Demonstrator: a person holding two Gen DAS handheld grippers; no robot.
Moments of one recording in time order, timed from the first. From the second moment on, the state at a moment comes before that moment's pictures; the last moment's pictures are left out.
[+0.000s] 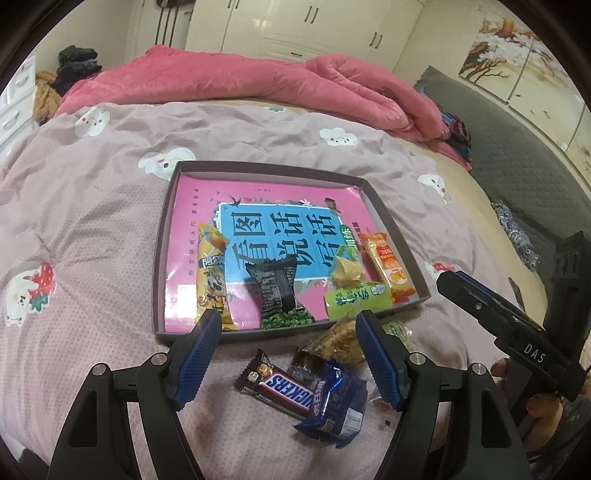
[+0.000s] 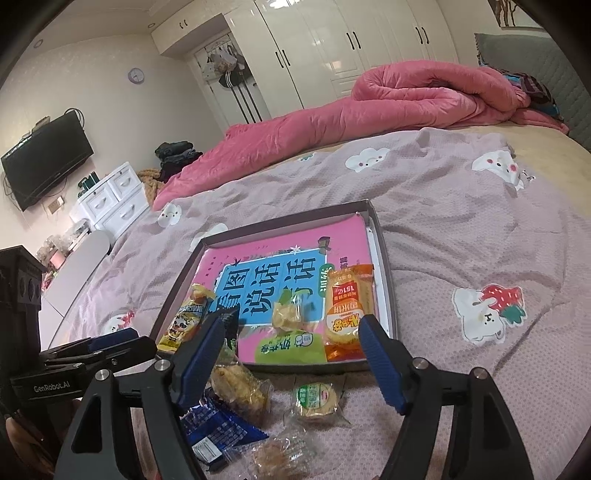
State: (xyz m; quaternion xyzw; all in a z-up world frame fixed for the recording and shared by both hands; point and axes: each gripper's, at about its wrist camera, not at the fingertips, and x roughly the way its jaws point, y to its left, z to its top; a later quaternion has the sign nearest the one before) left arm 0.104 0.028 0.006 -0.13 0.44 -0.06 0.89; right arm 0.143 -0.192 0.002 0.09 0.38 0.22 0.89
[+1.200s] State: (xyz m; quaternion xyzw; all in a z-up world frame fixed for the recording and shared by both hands) left arm 0.077 -0.006 -0.031 -0.05 0.49 -0.10 0.86; right arm 0.108 -0.203 -0.023 0.11 0.46 0.18 0.86
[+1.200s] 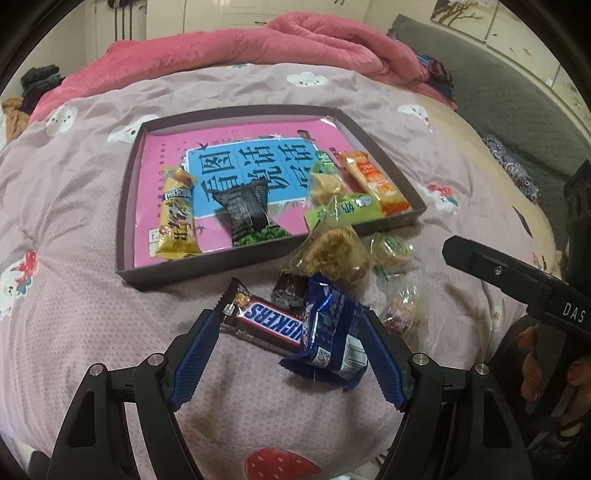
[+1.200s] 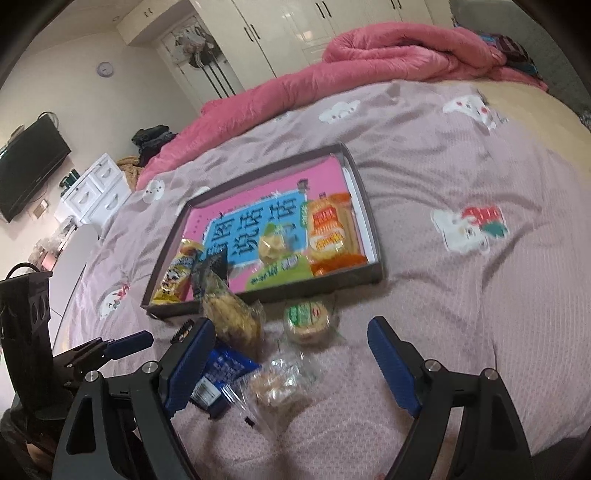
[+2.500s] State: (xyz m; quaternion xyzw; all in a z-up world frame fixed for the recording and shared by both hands) left arm 0.068 -0.035 -0.052 0.03 0.52 -0.12 0.85; right arm 0.111 -0.186 -0.075 0.19 0.56 0.18 0.78
